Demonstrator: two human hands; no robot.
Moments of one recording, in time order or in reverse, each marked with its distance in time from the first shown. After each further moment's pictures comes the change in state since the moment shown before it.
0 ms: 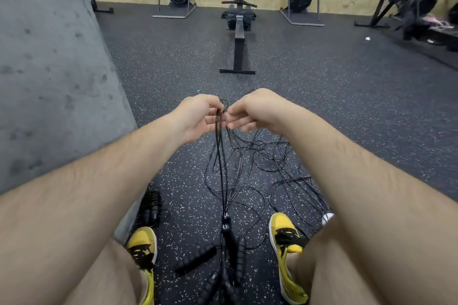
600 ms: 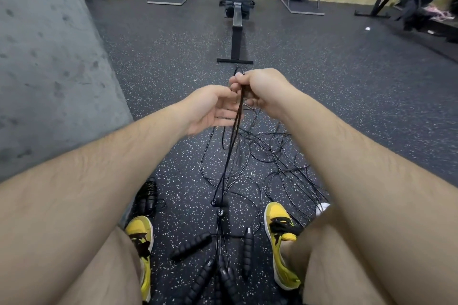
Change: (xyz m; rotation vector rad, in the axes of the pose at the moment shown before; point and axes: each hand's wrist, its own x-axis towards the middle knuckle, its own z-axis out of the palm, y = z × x) left_hand -0.006 -0.006 0.021 0.172 -0.286 0.013; right_hand 0.007 -0.003 -0.011 0.180 0.171 -0.060
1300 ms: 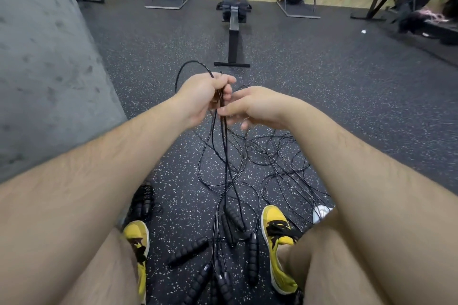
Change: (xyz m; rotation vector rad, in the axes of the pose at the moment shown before) left_hand 0.009 0.020 0.014 0.033 0.219 0.222; right_hand -0.014 0.015 -0.020 -0.277 -0.394 -0.046
